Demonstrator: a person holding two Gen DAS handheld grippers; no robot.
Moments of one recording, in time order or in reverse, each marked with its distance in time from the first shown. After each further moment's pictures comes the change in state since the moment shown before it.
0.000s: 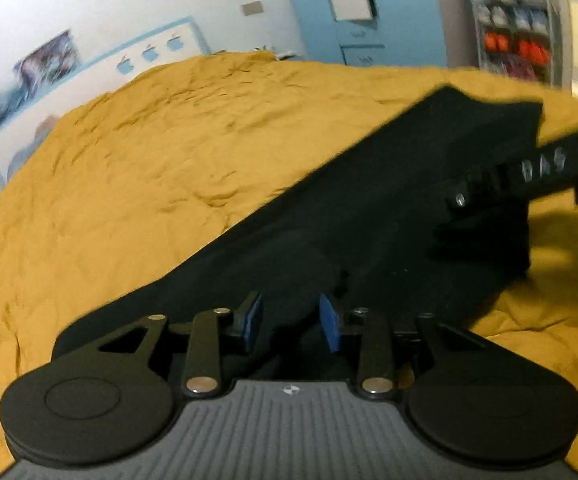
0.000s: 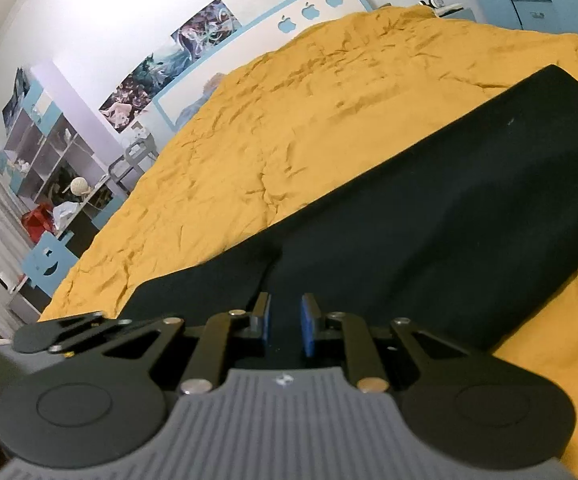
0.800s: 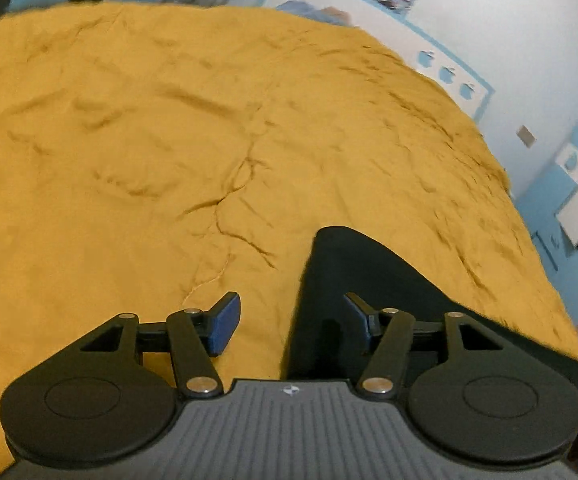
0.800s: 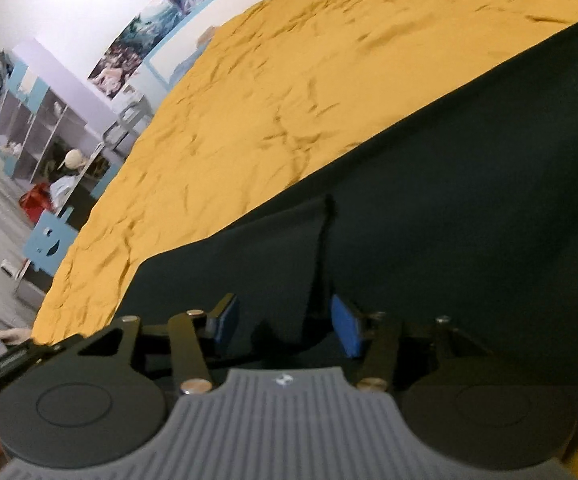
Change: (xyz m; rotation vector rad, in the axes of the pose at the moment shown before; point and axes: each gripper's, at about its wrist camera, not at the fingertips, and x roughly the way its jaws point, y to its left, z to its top) left arm -0.044 0.214 -0.126 -1.061 -0.020 0.174; right arm 0.080 0.035 -0.002 0.054 0.163 0.025
